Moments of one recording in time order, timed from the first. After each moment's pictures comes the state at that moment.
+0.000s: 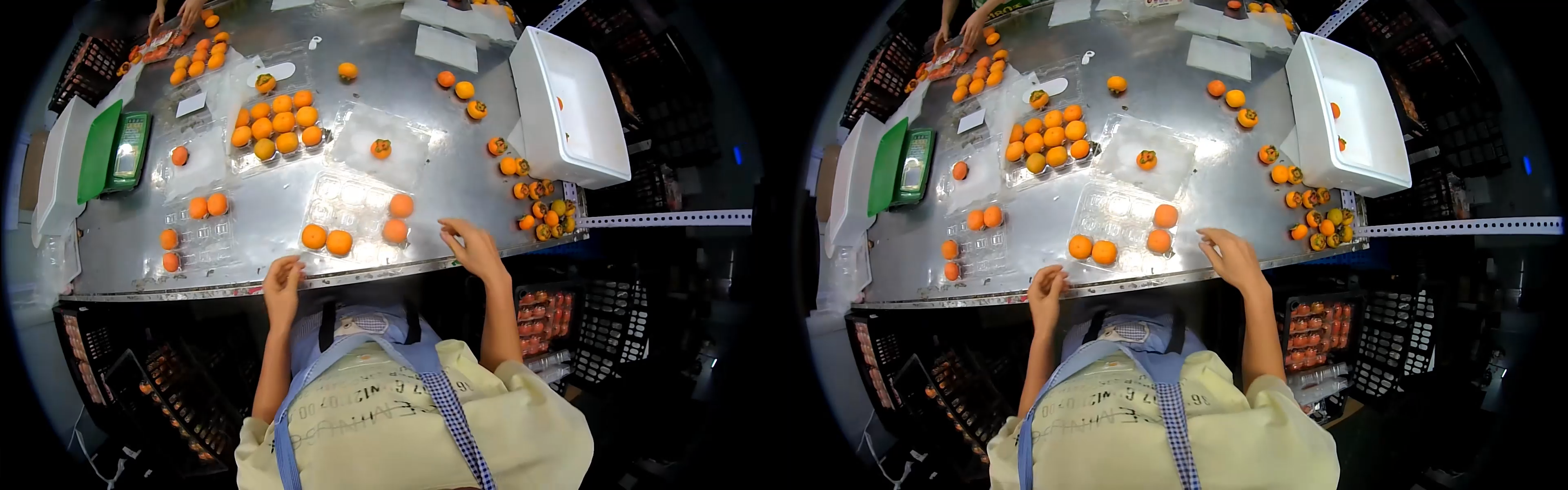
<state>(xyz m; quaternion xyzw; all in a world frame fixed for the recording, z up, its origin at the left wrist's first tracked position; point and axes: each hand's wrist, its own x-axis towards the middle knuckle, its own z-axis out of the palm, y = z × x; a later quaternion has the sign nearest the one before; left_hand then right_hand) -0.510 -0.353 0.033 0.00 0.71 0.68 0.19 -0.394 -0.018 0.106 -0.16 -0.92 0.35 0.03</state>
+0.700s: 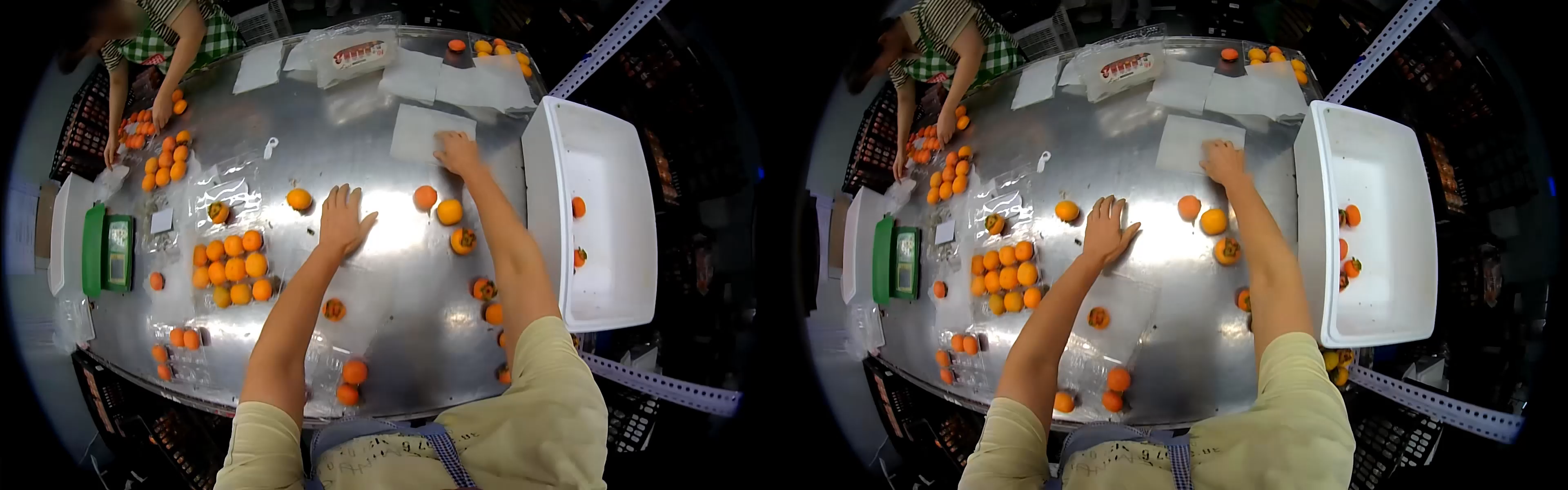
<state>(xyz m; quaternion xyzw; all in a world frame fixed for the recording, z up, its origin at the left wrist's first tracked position) -0.789 0.048 -0.016 0.36 0.91 0.18 0.01 -0.784 0.357 -0.018 -0.12 -0.98 0.04 0.16</state>
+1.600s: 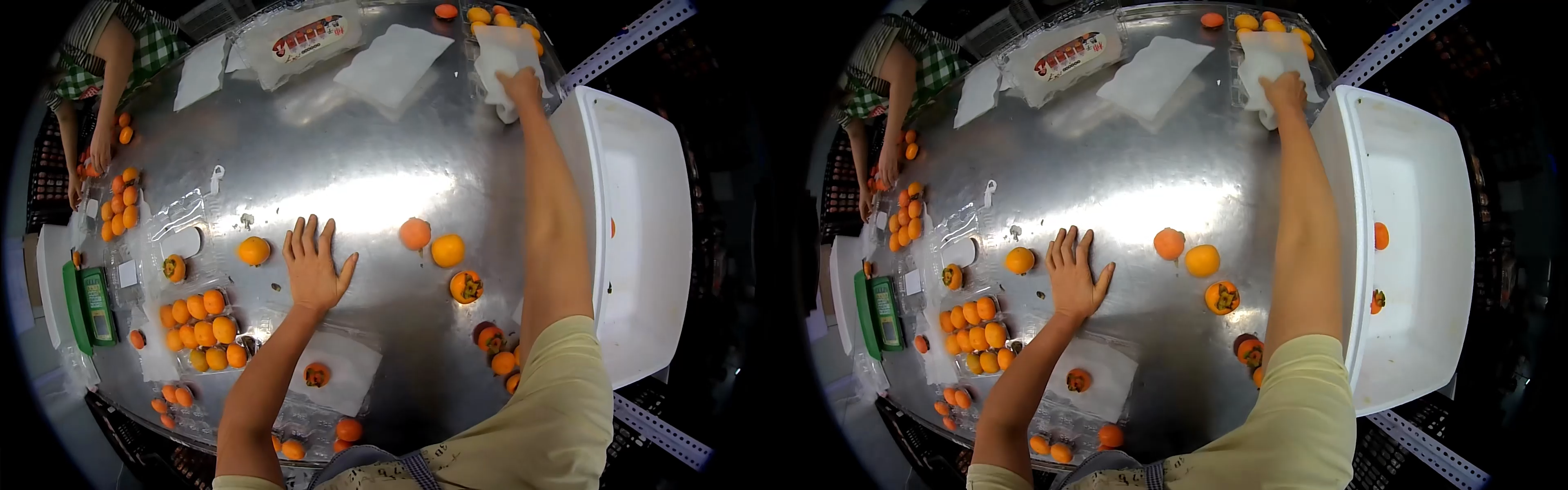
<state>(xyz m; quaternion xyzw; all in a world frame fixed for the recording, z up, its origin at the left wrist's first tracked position) -0.800 0.068 -0.033 0.36 0.92 0.13 -0.05 -0.863 0.551 -0.003 -0.47 -0.85 0.19 0.16</state>
